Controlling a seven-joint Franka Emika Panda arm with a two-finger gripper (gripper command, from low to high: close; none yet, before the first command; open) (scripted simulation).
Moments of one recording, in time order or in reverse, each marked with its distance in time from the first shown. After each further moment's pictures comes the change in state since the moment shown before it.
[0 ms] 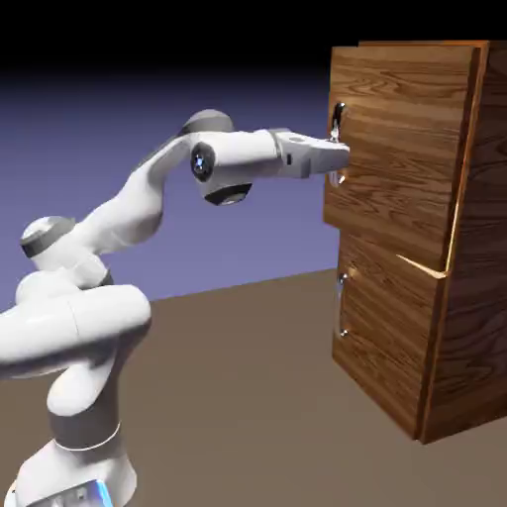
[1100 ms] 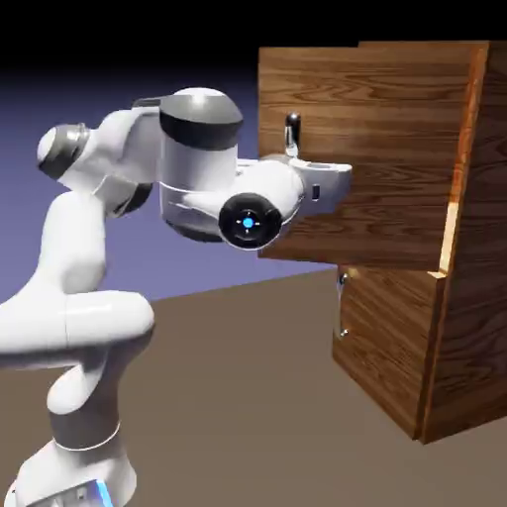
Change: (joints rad) arm -0.464 -0.731 -0.326 -0.057 -0.514 -1.432 -0.717
